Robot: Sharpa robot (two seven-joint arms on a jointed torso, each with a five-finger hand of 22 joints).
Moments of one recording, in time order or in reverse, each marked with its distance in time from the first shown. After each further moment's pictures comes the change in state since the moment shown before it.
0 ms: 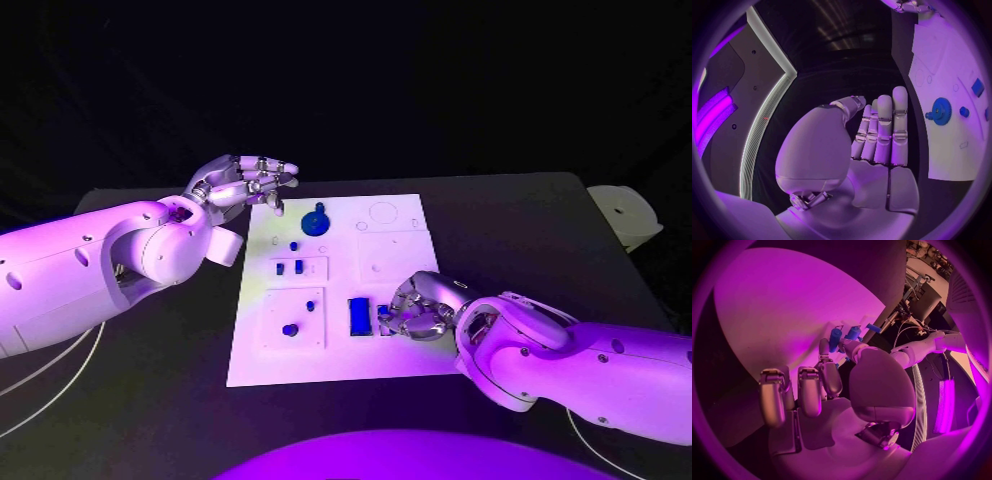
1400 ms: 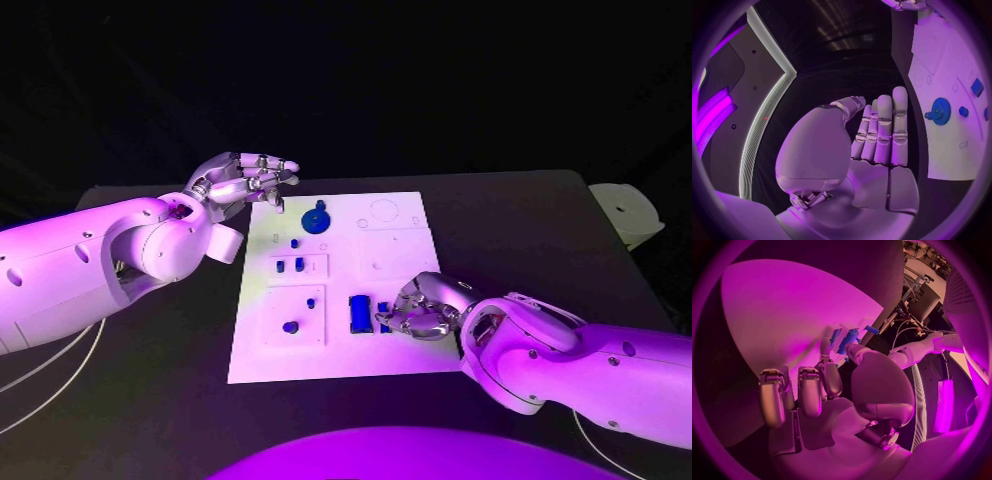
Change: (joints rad) left arm 0.000 -0.001 0.000 -0.002 0.000 0.003 -0.005; left_hand -0.004 0.004 0.003 0.003 0.000 0.000 0.000 0.000 -0.001 0.000 0.000 0.000 0.000 0.000 0.000 0.000 -0.001 0.000 -0.004 0.004 0.000 0.000; right arm -0.005 -0.026 -0.001 0.027 -0.007 0.007 0.004; right_hand -0.110 0.005 -0.163 0.073 0.004 0.010 -0.004 0.001 0.000 0.006 -0.001 0.005 0.000 0.004 -0.004 0.000 0.000 -0.008 0.000 -0.007 0.000 0.000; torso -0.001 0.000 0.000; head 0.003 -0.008
